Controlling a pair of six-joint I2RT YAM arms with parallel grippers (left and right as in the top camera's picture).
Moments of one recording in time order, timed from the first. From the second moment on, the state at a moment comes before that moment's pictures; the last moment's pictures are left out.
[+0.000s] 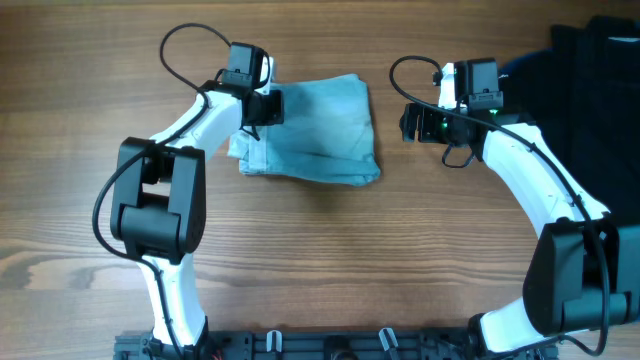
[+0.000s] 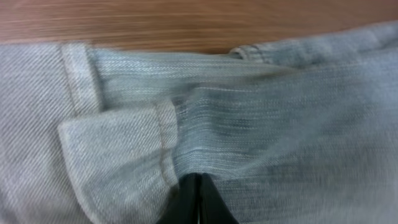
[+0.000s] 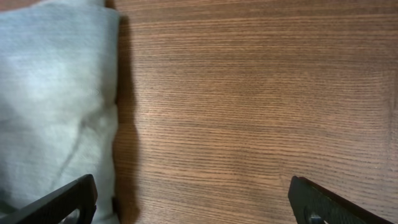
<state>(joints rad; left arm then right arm) -0.22 2.13 1.44 -0.42 0.12 -0.20 0.11 1.70 1.15 -0.51 -0.14 0.16</state>
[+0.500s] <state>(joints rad) 0.24 2.13 1.48 -0.60 0.14 -0.77 0.11 1.70 1.15 -0.51 -0.14 0.16</state>
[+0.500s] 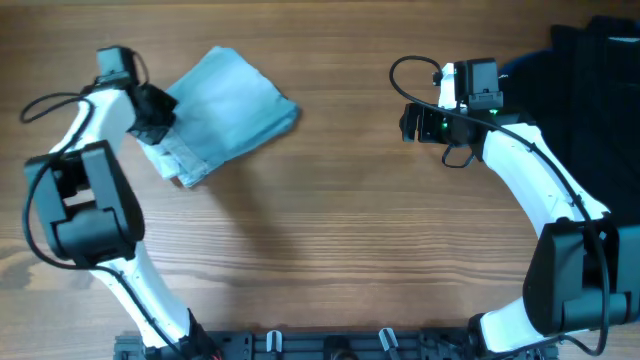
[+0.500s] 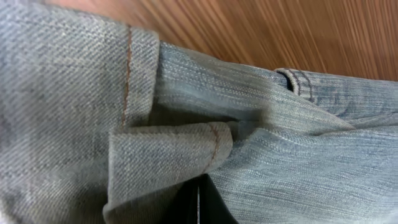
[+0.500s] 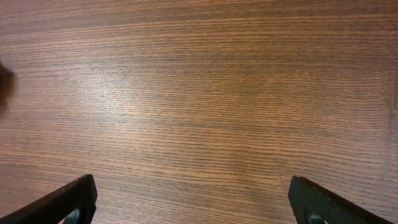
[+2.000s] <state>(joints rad) 0.02 1.82 1.49 -0.84 0.21 -0.23 0.11 1.70 1.15 -0.51 -0.14 0.16</state>
